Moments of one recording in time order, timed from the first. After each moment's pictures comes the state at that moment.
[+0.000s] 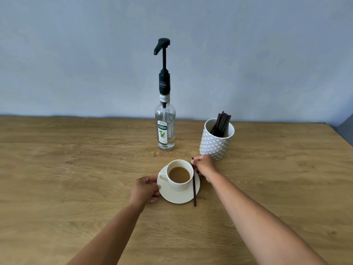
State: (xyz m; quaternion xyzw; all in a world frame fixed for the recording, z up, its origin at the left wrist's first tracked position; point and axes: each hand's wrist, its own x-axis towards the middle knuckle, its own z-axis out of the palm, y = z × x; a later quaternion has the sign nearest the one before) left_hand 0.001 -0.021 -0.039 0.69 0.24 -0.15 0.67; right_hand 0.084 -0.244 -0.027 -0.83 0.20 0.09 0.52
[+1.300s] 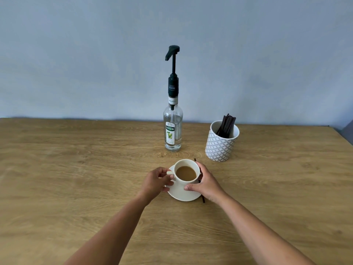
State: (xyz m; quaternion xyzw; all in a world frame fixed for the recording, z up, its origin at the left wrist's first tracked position) left_hand 0.004 -0.022 -0.018 0.73 0.10 -0.14 0.66; right_hand 0.001 -0.229 -0.017 -0.84 0.00 0.11 0.54
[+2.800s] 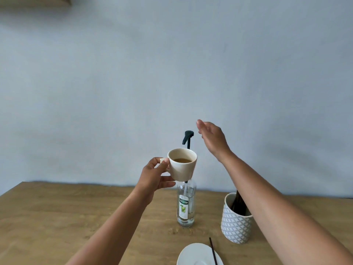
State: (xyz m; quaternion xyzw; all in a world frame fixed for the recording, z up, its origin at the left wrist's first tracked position) left_hand 0.093 0.020 0.207 0.63 0.00 0.01 0.78; right_hand 0.162 -0.178 0.287 -0.82 -0.11 -0.19 0.53
